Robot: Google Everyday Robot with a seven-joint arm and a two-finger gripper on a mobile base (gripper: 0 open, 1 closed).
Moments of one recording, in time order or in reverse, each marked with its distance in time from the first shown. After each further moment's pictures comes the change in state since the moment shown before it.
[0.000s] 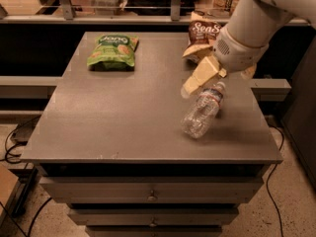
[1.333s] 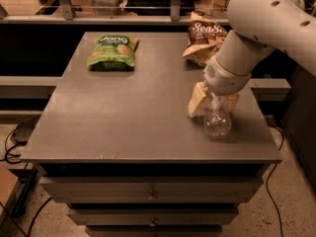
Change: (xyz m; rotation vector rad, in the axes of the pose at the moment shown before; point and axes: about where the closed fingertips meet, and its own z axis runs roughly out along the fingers) arm 0.014 0.016 0.073 -0.119 0.090 0.187
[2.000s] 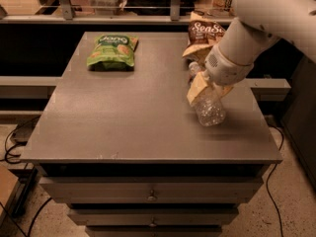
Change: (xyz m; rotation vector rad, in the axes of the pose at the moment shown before) arm -0.018 -0.003 -0.023 0.007 -0.080 -0.019
